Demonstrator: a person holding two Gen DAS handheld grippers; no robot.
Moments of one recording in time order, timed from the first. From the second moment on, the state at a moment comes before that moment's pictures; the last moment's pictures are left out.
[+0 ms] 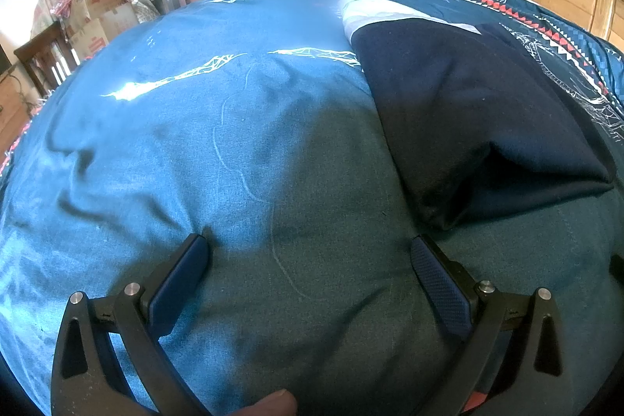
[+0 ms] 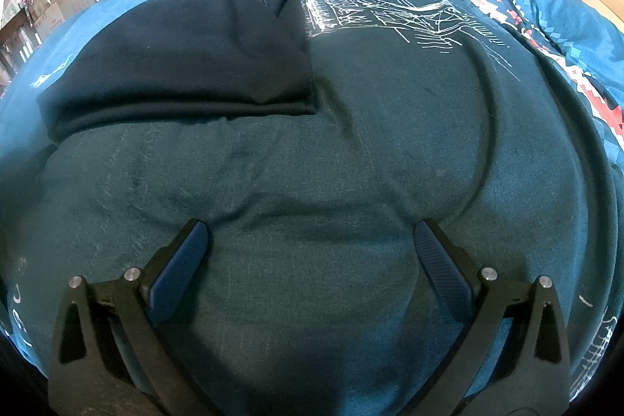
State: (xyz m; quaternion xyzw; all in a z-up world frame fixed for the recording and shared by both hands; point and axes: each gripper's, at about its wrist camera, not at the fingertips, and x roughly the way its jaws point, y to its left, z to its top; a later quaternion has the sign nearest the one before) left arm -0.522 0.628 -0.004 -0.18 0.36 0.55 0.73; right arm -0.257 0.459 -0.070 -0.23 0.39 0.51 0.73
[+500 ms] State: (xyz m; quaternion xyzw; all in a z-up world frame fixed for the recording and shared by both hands) left arm -0.521 0.629 -0.005 -0.18 0.36 0.55 0.73; right arm -0.257 0.459 -0.070 -0.23 0.39 0.51 0.73
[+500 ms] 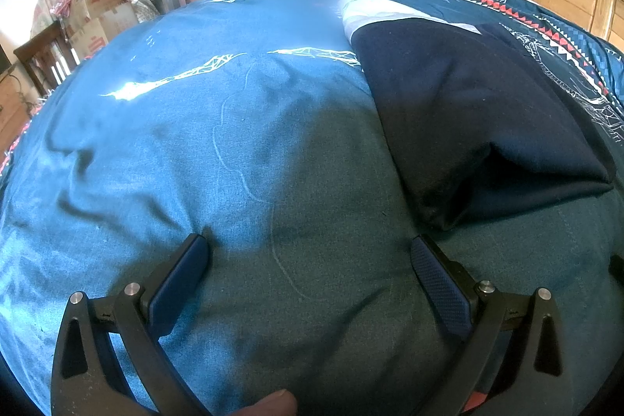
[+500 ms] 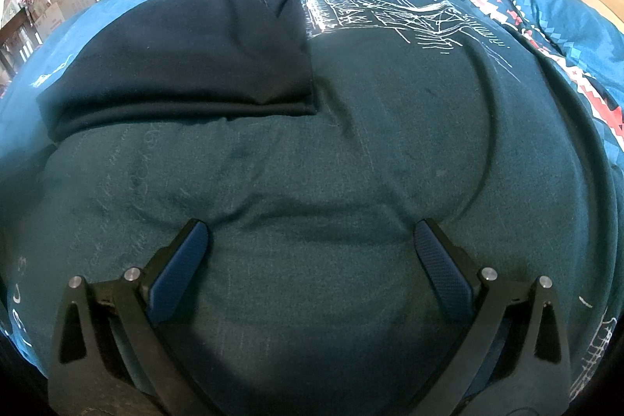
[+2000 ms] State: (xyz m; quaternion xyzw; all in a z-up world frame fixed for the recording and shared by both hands) left arm -0.520 0.616 0.027 -0.16 0.38 0.54 0.73; right arm -0.260 0.451 -0.019 -0.25 0.37 0.52 0.73
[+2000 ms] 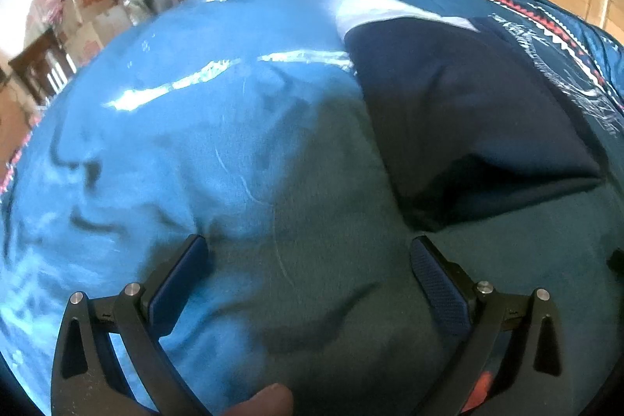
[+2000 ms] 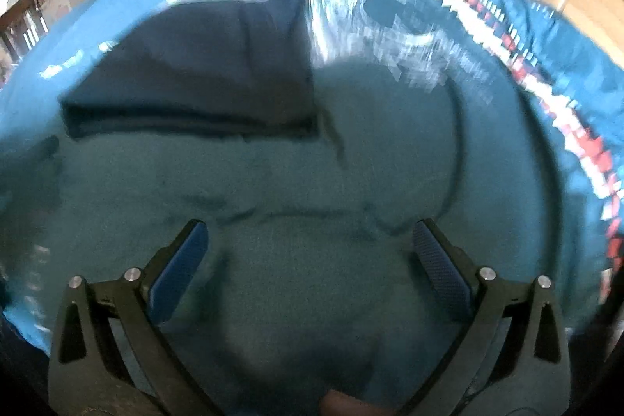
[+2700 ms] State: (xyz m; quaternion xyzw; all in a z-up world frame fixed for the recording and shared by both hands) left arm -0.542 0.451 0.303 -0.12 0.14 0.53 0.83; right arm -0.317 0.391 0.214 -0.14 0.24 0.56 0.78
